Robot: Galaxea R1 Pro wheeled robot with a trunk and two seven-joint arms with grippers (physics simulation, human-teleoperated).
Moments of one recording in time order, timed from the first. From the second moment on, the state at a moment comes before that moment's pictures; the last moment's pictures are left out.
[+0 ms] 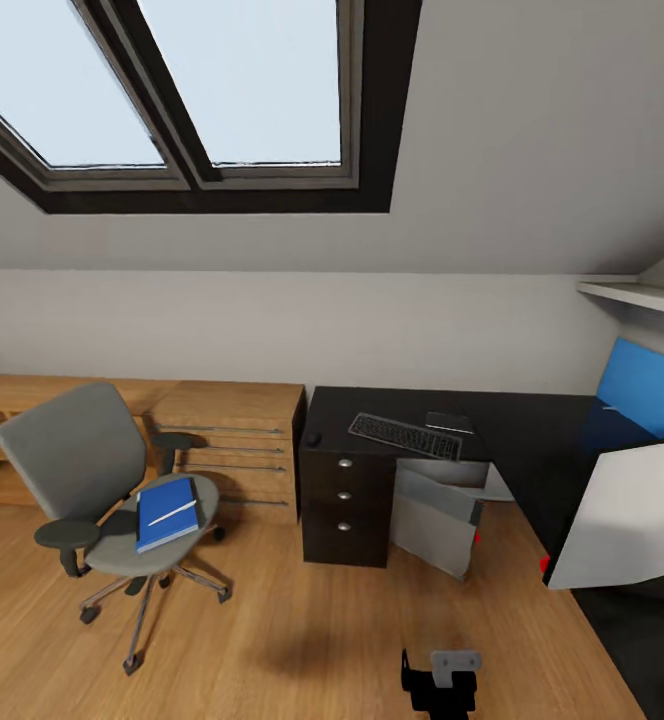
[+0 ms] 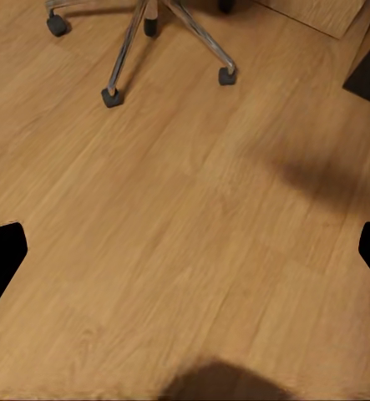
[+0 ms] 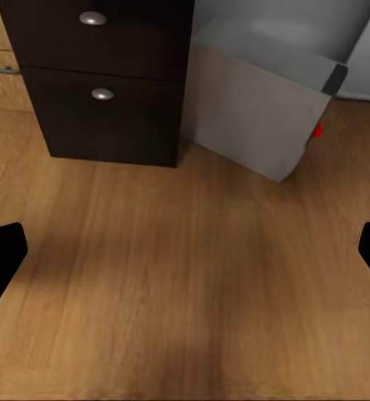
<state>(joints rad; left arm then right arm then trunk) 0.16 -0.03 0.46 -0.79 0.10 -0.22 -0.14 -0.46 0.05 1.51 -0.16 -1.29 -0.58 -0.37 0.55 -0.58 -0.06</state>
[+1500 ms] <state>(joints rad) 0.15 -0.03 0.45 -0.78 0.06 -0.22 -0.14 -0.46 0.05 1.51 -0.16 -1.29 -0.58 -0.37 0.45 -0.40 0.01</state>
